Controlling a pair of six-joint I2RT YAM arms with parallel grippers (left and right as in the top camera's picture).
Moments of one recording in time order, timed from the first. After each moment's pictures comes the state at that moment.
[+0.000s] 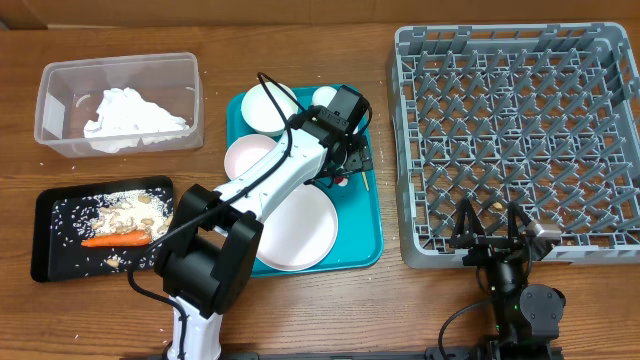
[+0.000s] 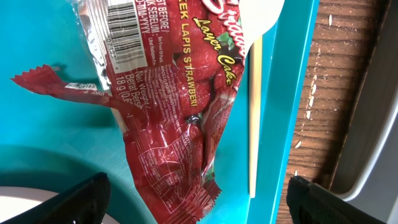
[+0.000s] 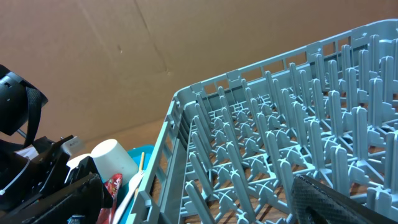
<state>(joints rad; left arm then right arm) -0.59 2.05 1.55 -0.75 0.03 -0.79 0.00 0.01 0.02 -0.03 -0.06 0.36</state>
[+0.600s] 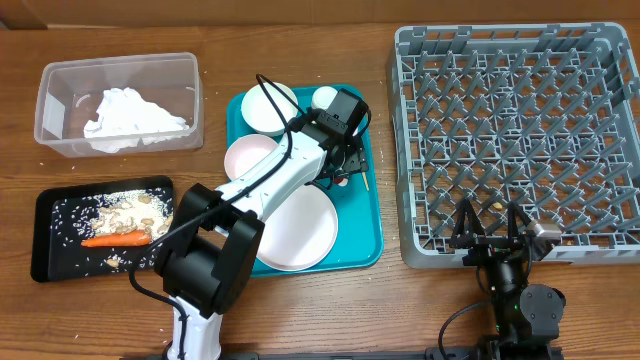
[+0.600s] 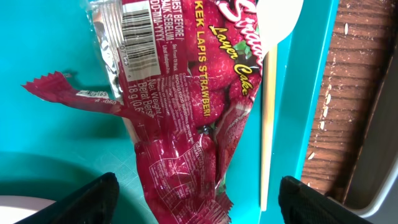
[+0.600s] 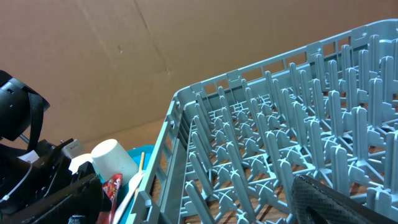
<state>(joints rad) -0.59 2.05 1.52 -0.72 -0.01 -0.79 0.00 0.01 0.02 -0.04 -0.06 0.36</state>
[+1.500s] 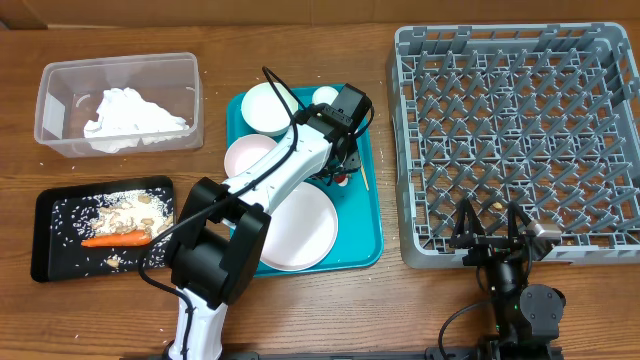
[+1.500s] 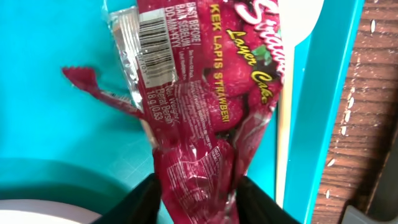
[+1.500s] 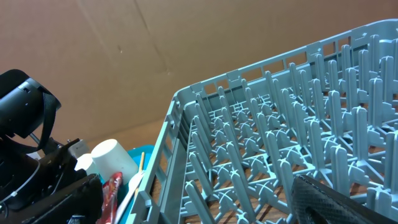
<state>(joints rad) -0.59 2.10 1.61 -0.82 -0.04 -0.76 0.00 0.01 0.02 -0.04 -0.06 0.36</state>
